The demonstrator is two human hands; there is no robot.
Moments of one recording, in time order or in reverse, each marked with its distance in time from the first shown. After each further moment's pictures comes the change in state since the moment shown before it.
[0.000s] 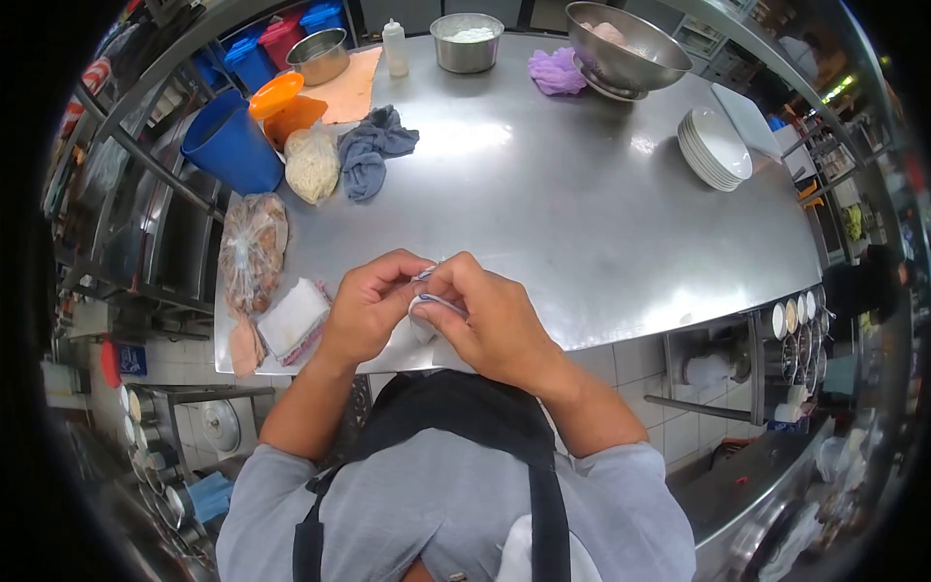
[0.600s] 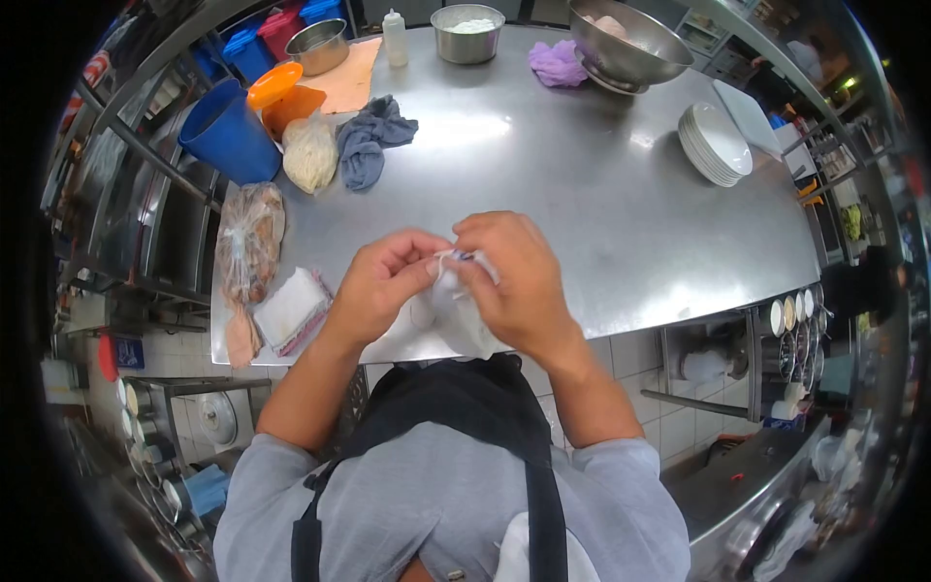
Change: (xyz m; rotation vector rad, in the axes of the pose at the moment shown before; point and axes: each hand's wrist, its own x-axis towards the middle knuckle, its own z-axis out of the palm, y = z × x) left_hand 0.010 0.010 0.012 0.146 -0.031 -0.091; right_hand 0.015 0.024 -0.022 -0.378 0.218 -0.439
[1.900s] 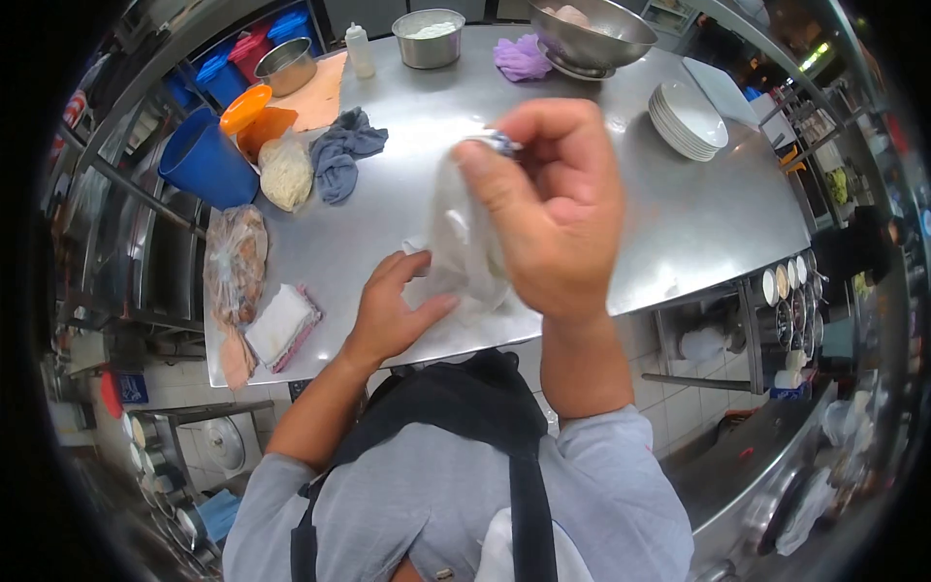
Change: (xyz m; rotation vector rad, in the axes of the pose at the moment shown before) left_hand 0.004 -0.055 0.021 0.577 0.189 0.432; right_hand 0.052 -0.031 -0.046 0.660 0.477 0.211
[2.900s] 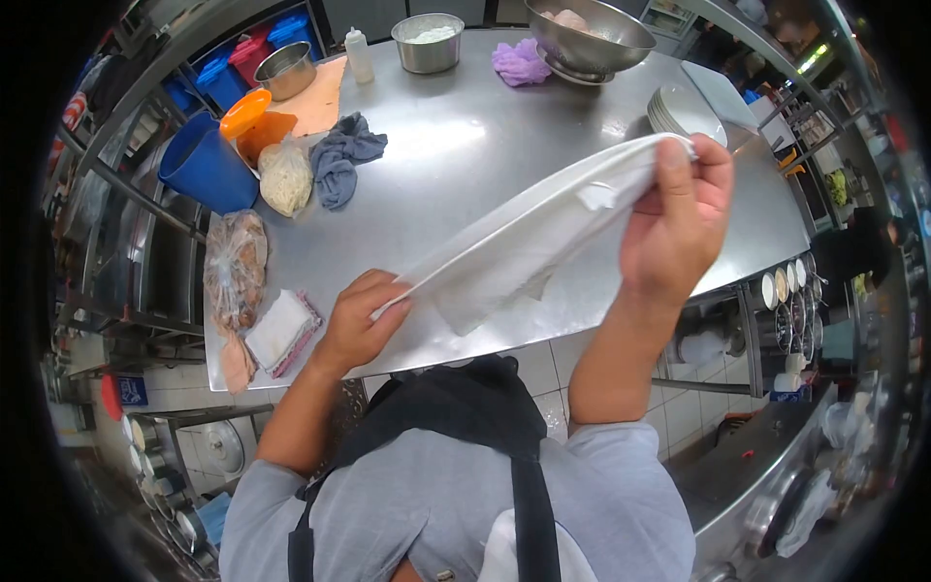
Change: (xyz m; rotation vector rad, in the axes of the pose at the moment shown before) left_hand -0.007 -0.012 -0.032 -0.089 -0.094 0.122; right_hand 0.016 0.000 -0.091 0.200 0.163 -0.050
